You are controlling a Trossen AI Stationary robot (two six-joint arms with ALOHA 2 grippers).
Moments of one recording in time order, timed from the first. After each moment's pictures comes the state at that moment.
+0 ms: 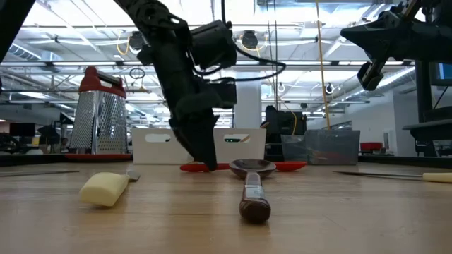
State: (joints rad) left arm 0.02 1.94 1.18 -0.38 0.02 -0.23; right arm -0.06 0.32 0.06 0.45 -0.08 0.72
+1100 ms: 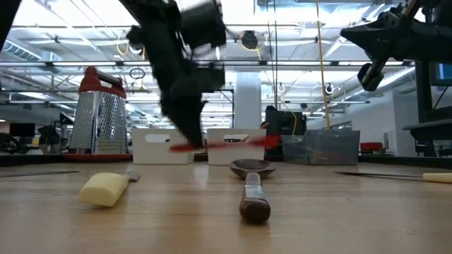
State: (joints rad) left arm 0.00 1.82 1.18 -0.55 -0.08 -0.32; right arm -0.06 0.32 0.06 0.45 -0.08 0.74
